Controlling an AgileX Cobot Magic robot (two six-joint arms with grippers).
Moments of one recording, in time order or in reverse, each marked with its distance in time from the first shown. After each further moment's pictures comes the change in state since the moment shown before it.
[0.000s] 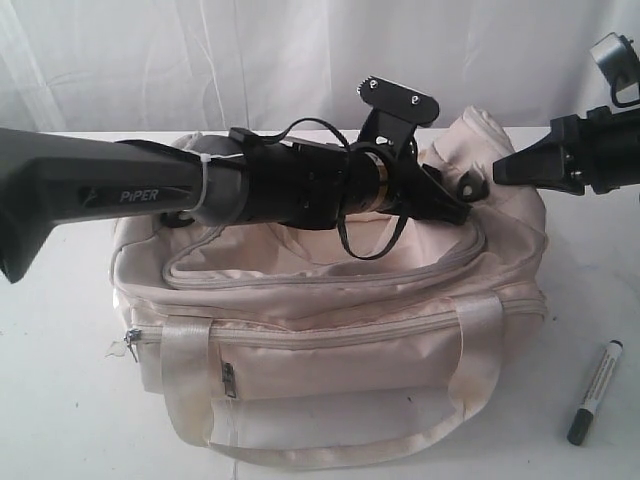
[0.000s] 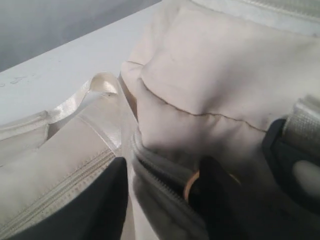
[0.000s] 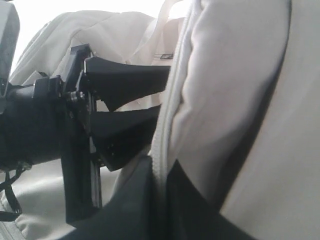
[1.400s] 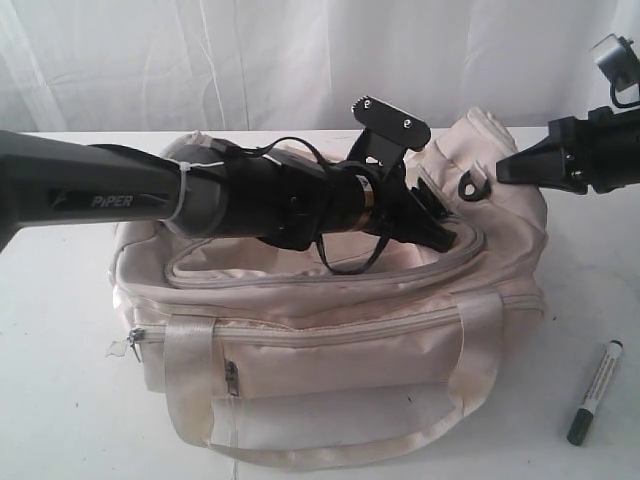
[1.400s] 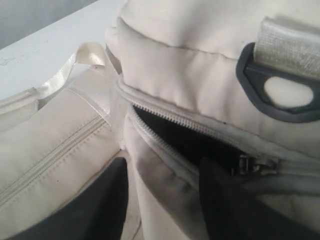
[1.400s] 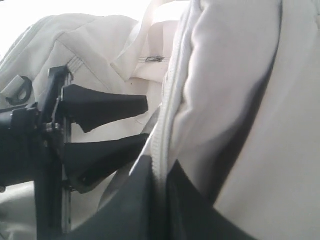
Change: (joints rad) left arm 0.000 -0.055 0.124 0.221 -0.027 -0.168; right arm 0.000 0.000 0.000 -0.006 -0.053 0.000
